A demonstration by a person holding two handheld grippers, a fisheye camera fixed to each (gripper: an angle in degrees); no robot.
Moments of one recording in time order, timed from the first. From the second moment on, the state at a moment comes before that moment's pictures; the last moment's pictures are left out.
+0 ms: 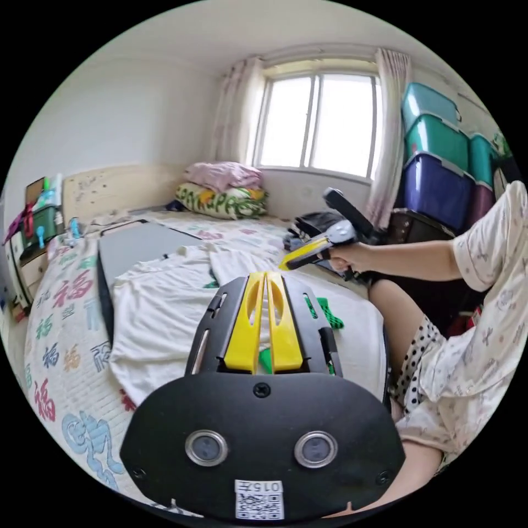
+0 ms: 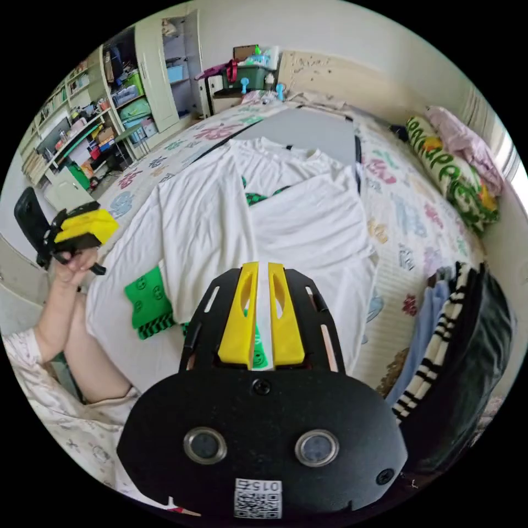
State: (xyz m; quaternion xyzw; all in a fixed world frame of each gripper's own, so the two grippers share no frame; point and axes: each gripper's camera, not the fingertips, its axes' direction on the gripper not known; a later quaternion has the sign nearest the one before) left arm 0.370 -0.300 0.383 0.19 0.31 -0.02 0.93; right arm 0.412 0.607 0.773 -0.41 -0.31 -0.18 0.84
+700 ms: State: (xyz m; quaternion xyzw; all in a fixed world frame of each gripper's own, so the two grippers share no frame) left arm 0.483 -0.473 0.367 0.03 0.29 0.17 0.94; right arm 0.232 0.631 0.915 -0.46 -0.27 -0.15 0.83
